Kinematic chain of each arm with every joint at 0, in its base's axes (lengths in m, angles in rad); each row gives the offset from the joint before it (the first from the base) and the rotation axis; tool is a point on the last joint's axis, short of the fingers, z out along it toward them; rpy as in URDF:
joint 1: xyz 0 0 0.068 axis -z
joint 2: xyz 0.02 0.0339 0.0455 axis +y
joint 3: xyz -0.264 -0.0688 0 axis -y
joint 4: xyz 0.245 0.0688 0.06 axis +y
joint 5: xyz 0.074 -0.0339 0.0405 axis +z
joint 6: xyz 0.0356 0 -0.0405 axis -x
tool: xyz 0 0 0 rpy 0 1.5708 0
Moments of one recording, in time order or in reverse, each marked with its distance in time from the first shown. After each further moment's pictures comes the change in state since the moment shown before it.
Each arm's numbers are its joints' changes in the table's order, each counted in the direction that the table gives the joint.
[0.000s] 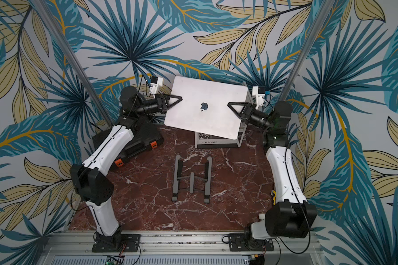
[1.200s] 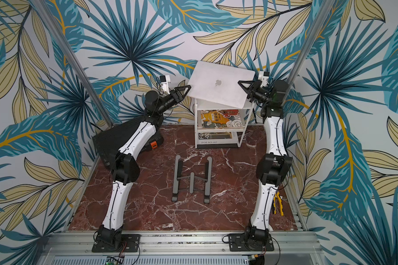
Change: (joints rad) left arm 0.024 0.443 0.375 -0.223 0.341 -0.042; right arm 0.090 0.772 0.890 0.064 -0.010 -0.283
